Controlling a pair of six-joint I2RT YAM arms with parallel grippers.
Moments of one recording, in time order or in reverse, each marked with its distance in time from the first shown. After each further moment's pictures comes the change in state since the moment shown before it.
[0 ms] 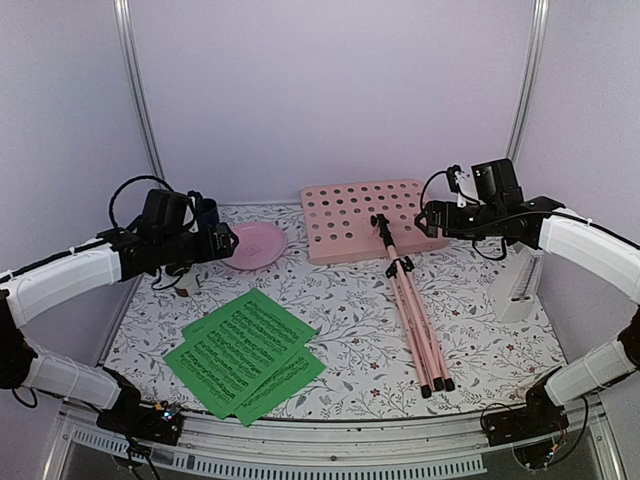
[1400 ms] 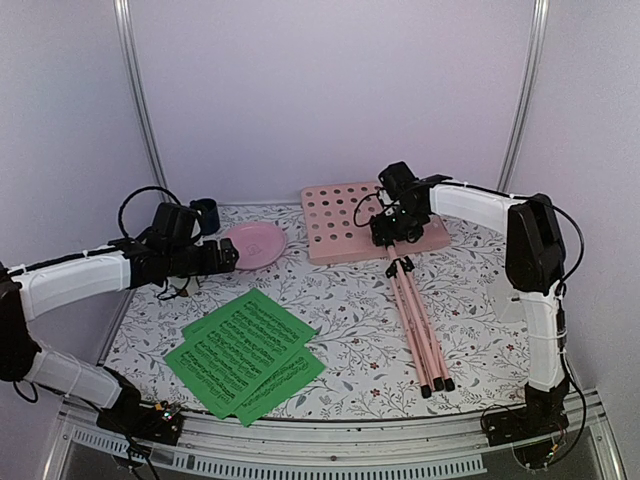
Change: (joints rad) left arm -0.010 0.042 -0.076 0.058 -0.083 0.042; right arm 0.090 0.833 0.753 -0.316 0.193 -0.119
